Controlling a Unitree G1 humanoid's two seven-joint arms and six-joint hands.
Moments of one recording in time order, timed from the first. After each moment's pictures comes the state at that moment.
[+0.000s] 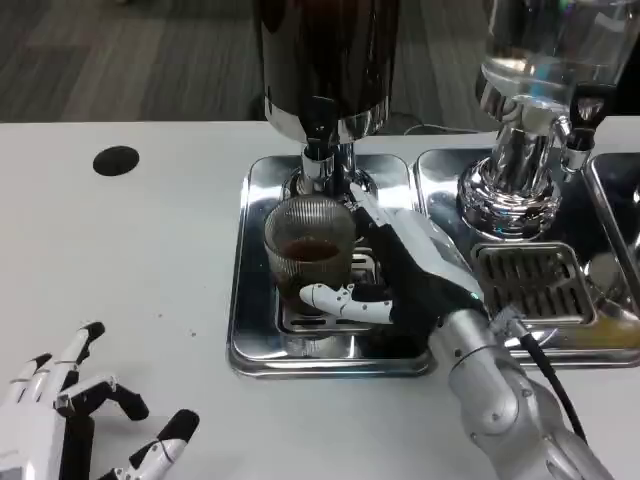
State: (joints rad) left arm 0.48 0.42 -0.10 0.11 0.84 -0.29 0.76; right arm -0.31 -0.10 0.37 0.28 -0.54 0.12 -0.04
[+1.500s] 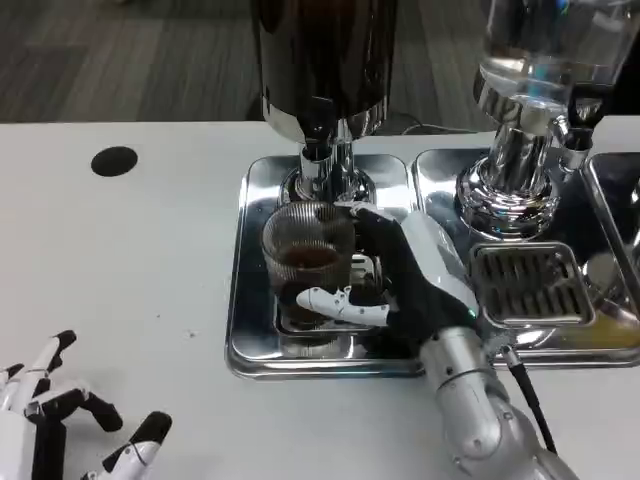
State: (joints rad) left arm 0.48 0.43 -0.06 0.15 0.80 -0.32 0.77; right arm -0.32 -0.04 0.35 0.50 -0.49 -0.13 -0.29
